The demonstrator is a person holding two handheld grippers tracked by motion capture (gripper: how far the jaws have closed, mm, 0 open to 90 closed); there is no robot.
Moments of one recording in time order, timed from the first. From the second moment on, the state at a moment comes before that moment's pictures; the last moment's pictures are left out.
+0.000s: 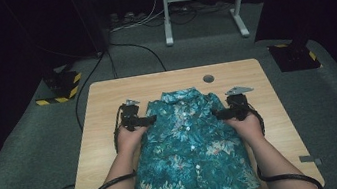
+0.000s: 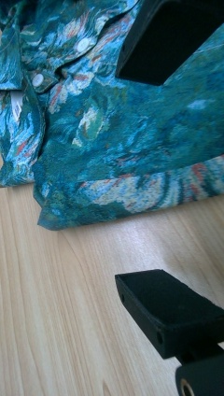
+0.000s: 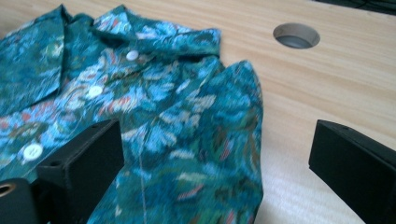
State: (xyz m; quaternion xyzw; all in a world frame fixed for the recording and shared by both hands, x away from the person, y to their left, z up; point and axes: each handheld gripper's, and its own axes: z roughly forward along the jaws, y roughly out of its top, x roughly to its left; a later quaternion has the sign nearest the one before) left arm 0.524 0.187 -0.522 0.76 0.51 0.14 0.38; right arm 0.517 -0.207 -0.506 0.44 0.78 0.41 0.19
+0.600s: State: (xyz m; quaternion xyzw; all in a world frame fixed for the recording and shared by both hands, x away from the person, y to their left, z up) left arm 0.543 0.175 -0.532 0.76 0.53 0.15 0.35; right arm 0.540 -0.206 -0.530 0.47 0.78 0.39 0.16
